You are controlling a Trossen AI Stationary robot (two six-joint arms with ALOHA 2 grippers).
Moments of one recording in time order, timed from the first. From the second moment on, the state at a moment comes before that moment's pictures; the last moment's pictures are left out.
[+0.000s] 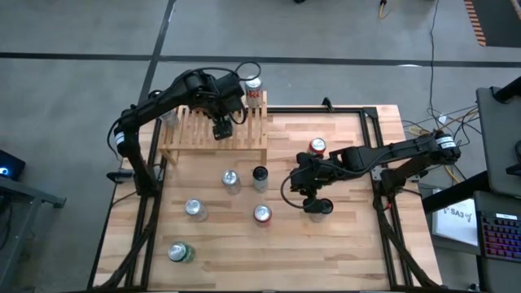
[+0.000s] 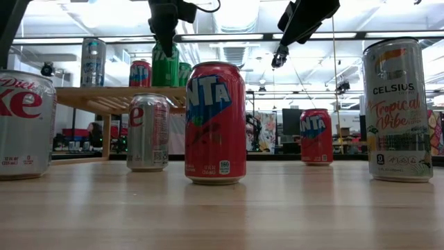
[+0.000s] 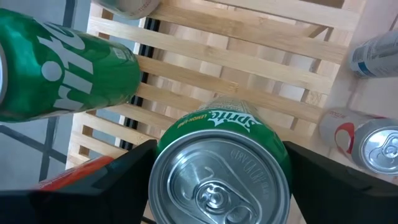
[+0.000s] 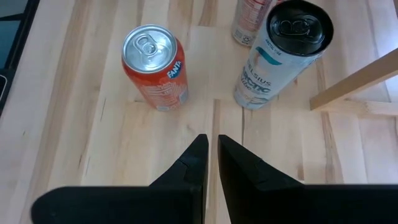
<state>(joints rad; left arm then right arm) 0.41 1.76 2.04 -1.55 -0.22 0.18 0.15 1.43 1.24 -0.70 0.00 0.07</state>
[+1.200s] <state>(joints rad) 0.41 1.73 2.03 -1.49 -0.23 0.18 0.15 1.43 1.24 -0.66 0.00 0.05</state>
